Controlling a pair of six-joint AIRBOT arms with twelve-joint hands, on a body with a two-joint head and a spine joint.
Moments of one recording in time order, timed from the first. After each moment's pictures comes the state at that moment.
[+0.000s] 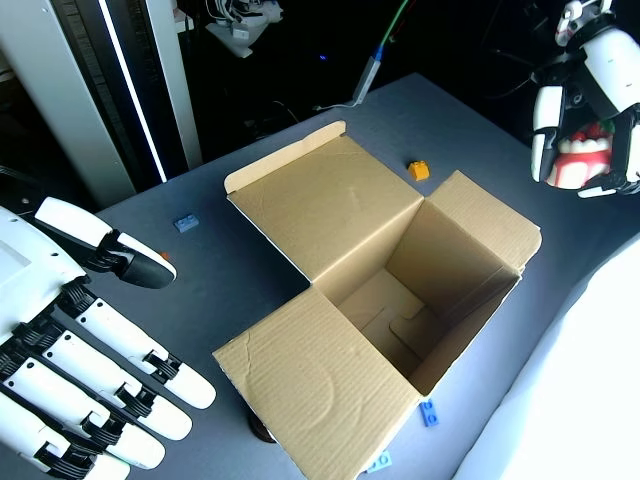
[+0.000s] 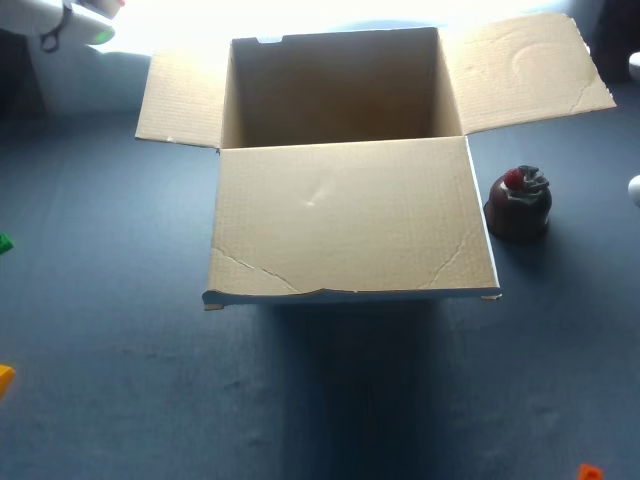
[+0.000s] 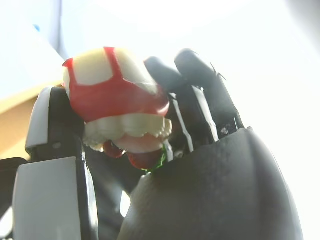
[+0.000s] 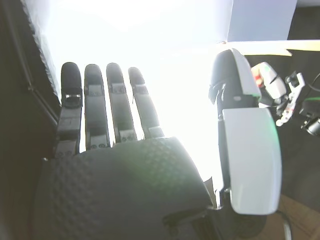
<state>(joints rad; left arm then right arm) -0.03 -0.92 1.40 1.15 -0.18 -0.29 -0.31 -0.56 0.70 0.79 0.53 -1.55</state>
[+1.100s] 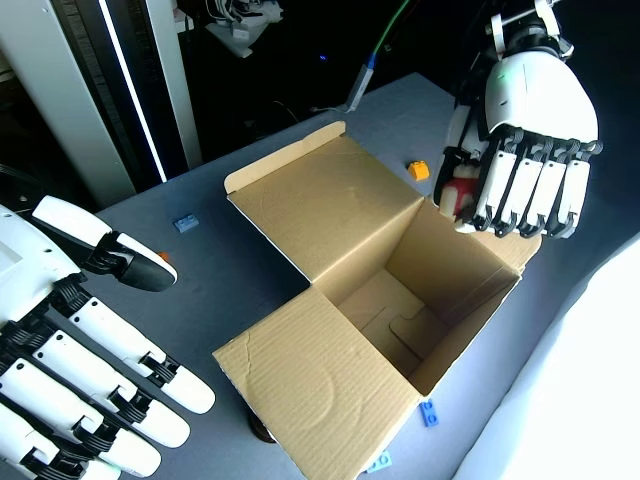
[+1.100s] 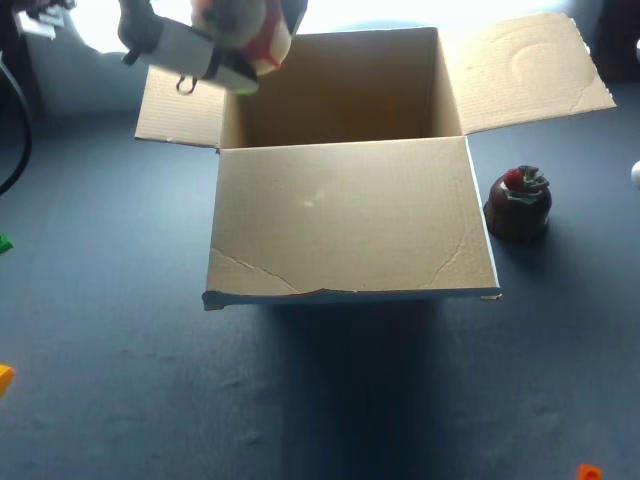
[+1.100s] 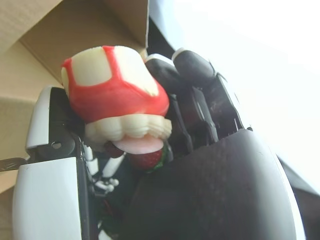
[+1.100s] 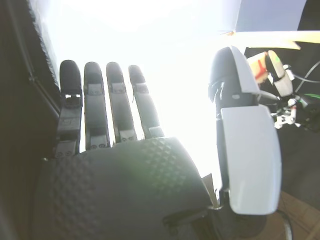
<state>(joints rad) -0.02 -1.12 1.48 1.42 -0.52 -0.21 -0.31 -0.56 0.69 0.79 0.57 -1.55</state>
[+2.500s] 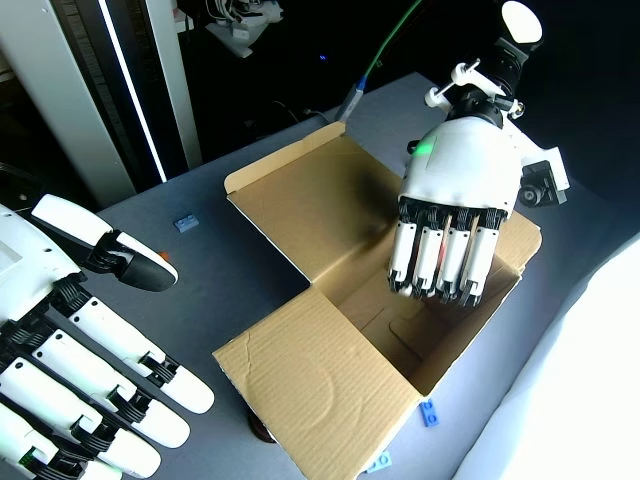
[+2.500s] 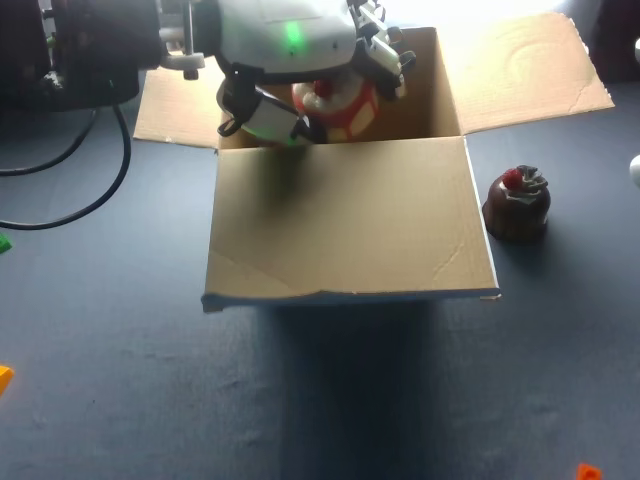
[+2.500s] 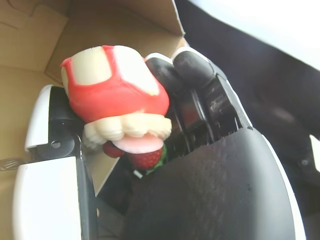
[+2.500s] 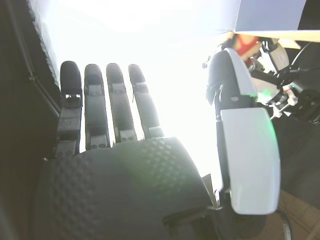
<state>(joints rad) 0.09 -1.29 1.57 1.43 -0.62 0.10 -0.31 -0.56 0.69 0.79 0.58 -1.55</state>
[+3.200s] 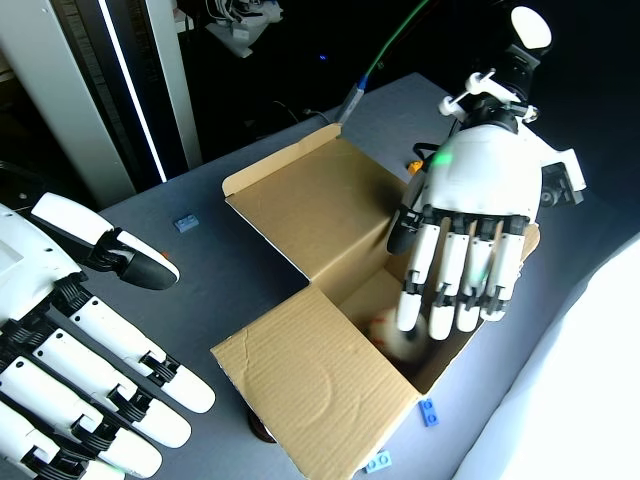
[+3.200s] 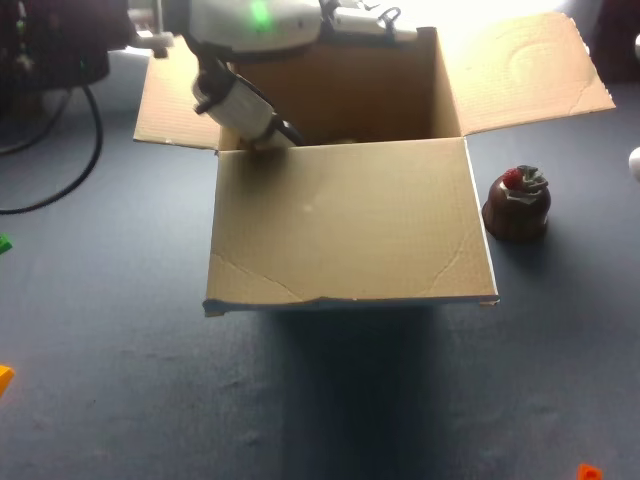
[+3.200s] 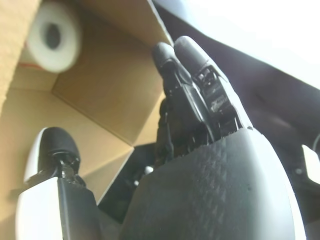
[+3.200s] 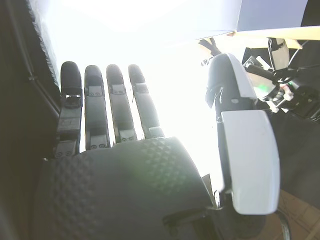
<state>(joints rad) 0.07 -1.30 1.68 1.44 -0.65 0.10 -0.31 -0.57 0.69 0.79 0.62 -1.55</state>
